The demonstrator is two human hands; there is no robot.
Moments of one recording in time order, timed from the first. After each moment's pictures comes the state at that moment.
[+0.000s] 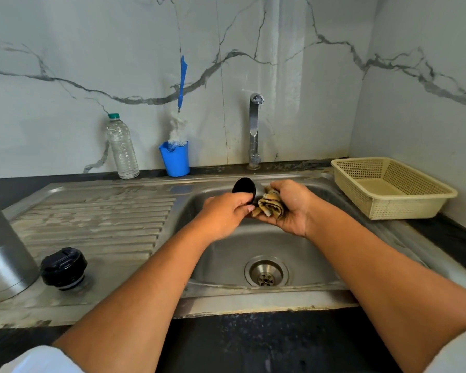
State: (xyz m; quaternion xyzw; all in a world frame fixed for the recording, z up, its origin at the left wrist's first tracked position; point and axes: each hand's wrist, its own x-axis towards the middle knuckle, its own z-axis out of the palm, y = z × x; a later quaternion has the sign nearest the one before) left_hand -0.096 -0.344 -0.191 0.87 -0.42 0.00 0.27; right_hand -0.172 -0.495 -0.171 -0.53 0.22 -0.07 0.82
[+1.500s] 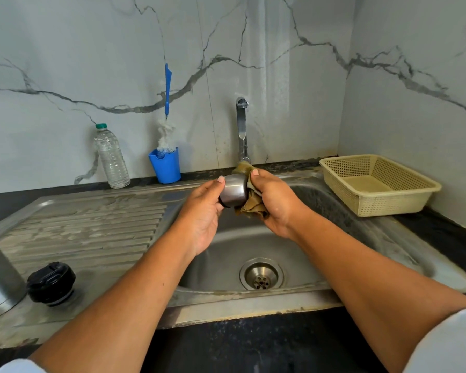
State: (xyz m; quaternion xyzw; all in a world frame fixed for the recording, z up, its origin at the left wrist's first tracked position) left_hand -0.107 -0.352 -0.182 0.57 -0.20 -0.16 0.78; right_hand -0.169 -0.487 -0.174 -0.61 0.06 -0.17 0.77
